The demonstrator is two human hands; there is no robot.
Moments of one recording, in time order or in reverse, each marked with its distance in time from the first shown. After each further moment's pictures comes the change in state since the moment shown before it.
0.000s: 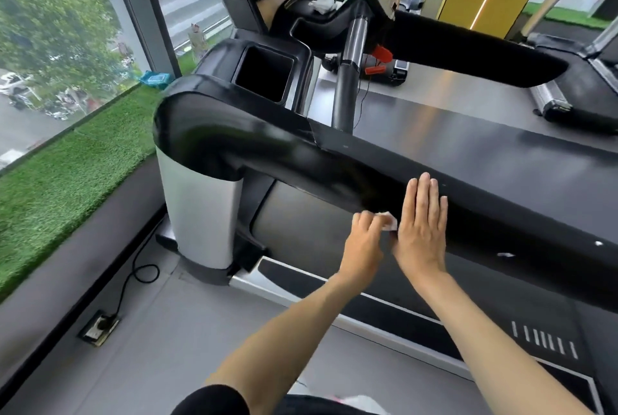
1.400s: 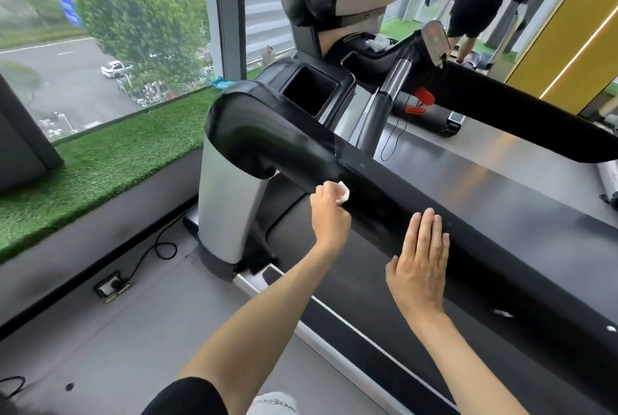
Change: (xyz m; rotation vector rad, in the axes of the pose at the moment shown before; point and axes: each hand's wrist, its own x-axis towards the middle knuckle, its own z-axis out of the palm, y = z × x) left_hand 0.059 0.004 -0.059 -0.146 0.455 -0.539; right_hand -0.003 0.015 -0.009 0.138 -0.051 -0.142
